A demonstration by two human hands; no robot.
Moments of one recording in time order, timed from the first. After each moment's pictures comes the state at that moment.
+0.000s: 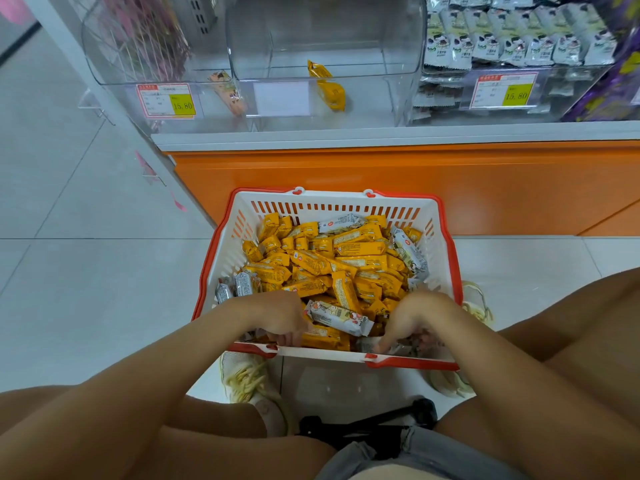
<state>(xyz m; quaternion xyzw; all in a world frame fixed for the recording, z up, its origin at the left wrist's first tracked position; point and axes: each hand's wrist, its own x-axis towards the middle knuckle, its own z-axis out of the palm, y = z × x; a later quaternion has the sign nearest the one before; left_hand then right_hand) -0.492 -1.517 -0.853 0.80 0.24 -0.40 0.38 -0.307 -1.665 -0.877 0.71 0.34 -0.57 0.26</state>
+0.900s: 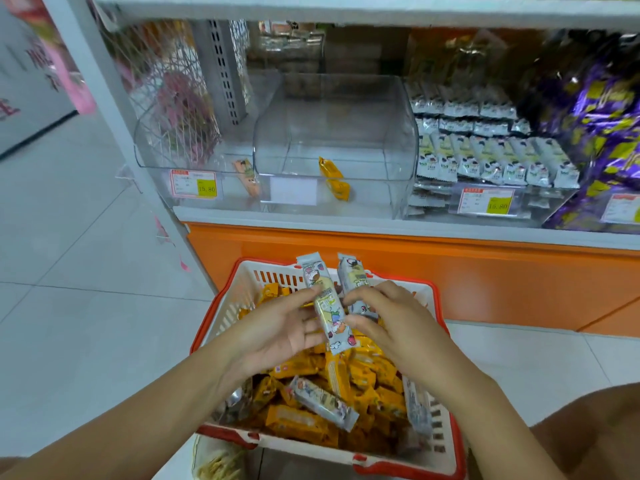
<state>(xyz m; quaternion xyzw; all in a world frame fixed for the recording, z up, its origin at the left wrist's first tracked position) -0.453 -1.520 -0.757 0.35 0.30 0.06 0.89 -0.311 -1.652 -0.749 0.77 0.56 -0.20 -0.21</state>
